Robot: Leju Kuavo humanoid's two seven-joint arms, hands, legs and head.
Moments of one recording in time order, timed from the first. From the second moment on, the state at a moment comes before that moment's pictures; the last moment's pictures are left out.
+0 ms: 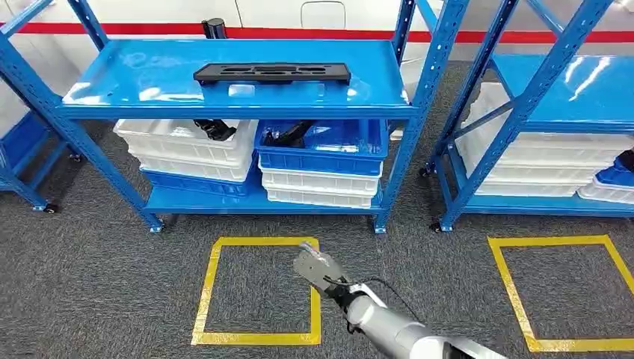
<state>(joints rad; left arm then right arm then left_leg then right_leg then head) -0.08 -0.12 -0.80 -0.24 0.74 0.21 -0.12 -0.60 0.09 0.90 -0.44 -0.25 -0.26 -0.18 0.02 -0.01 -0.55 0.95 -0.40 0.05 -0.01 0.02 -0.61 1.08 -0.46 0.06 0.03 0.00</state>
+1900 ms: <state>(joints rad) -0.10 -0.02 -1.09 -0.23 0.83 0.27 -0.02 -0.77 -0.40 0.96 -1.70 0.96 0.13 0.32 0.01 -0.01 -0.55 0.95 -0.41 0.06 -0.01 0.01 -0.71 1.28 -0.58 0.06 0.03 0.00</state>
